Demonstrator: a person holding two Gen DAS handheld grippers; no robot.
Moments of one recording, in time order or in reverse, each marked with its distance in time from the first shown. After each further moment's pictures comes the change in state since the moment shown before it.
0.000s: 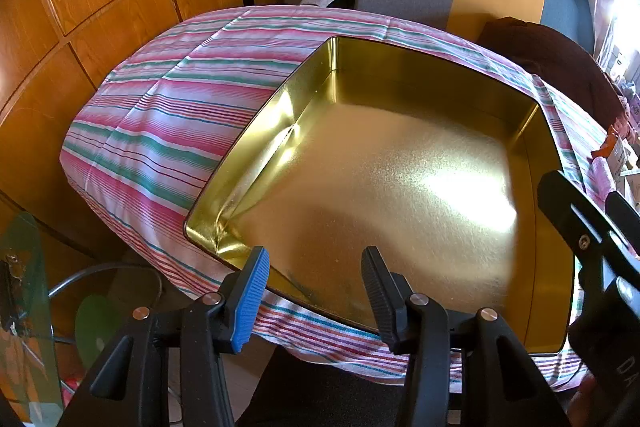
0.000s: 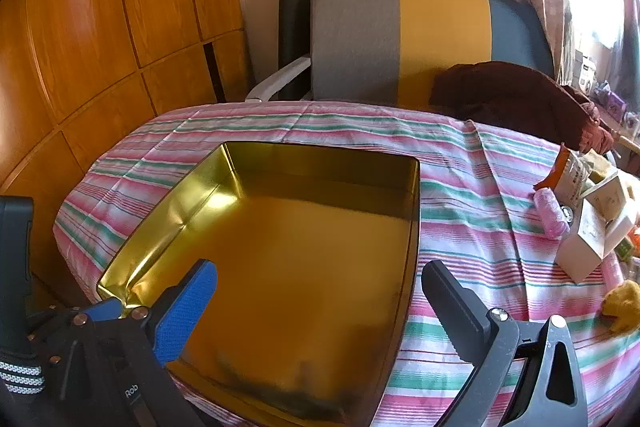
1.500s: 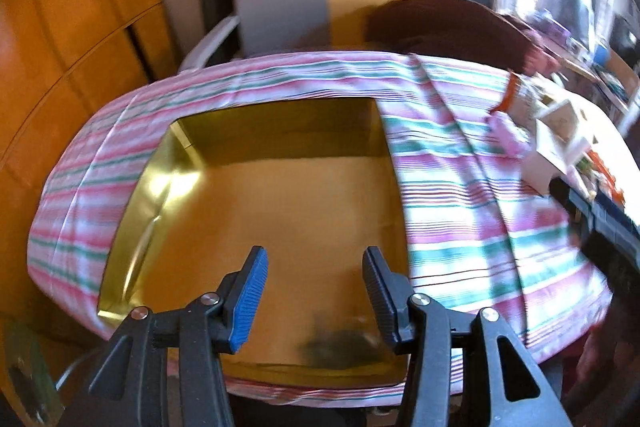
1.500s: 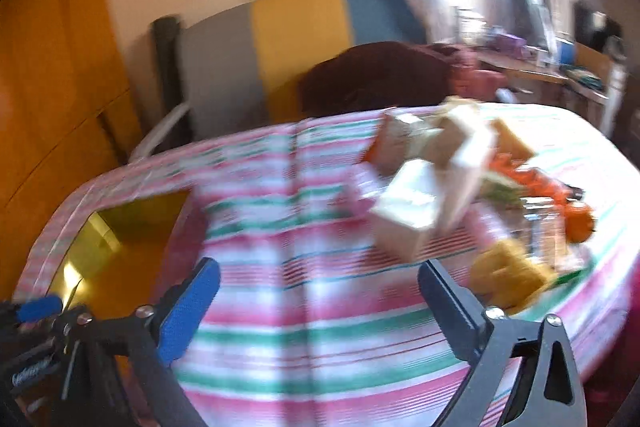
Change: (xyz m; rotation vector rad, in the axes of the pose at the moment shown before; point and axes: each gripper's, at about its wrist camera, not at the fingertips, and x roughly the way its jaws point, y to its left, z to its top) left arm -0.047 -0.149 0.015 0.358 -0.094 -0.168; right arm -0.056 -0.209 -0.021 0.322 -0.089 -0.248
